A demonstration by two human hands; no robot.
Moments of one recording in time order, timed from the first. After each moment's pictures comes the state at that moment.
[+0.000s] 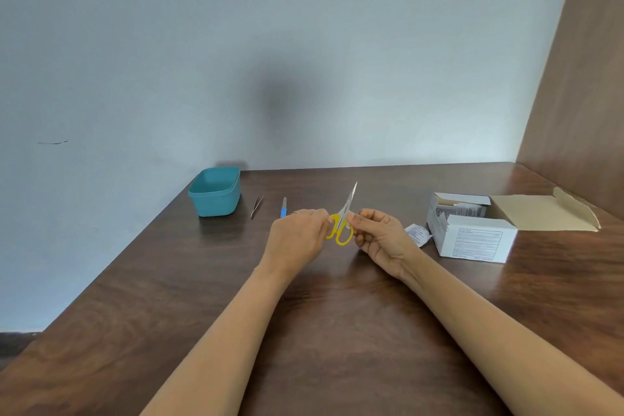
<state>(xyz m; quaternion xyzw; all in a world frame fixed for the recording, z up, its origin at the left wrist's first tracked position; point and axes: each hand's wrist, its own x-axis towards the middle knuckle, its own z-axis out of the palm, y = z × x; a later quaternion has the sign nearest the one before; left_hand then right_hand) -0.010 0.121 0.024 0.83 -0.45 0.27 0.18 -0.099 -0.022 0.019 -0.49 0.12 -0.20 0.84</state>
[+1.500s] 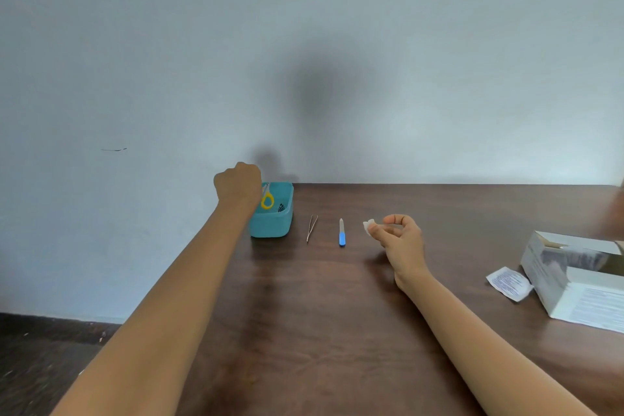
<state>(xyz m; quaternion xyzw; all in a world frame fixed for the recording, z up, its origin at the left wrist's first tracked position) 0.170 0.201 0.118 0.97 -0.13 0.18 -0.06 0.016 0.005 0.004 -0.62 0.24 -0.34 0.66</state>
